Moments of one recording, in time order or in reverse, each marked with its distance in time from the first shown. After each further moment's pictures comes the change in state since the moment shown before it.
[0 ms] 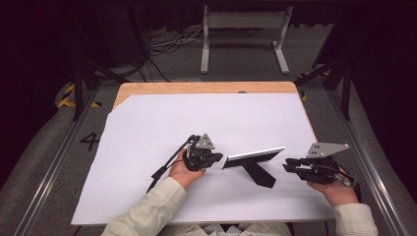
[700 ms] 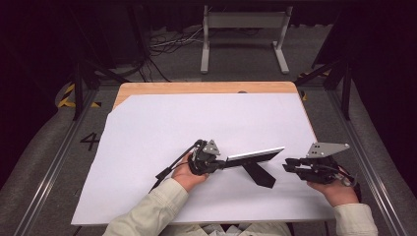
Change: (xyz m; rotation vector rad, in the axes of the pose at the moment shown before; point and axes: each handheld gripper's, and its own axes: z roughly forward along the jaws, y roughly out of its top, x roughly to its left) left arm -0.007 -0.004 0.017 0.096 -0.044 0.048; right arm 0.000 0.001 -0.001 -0.005 0.004 -0.002
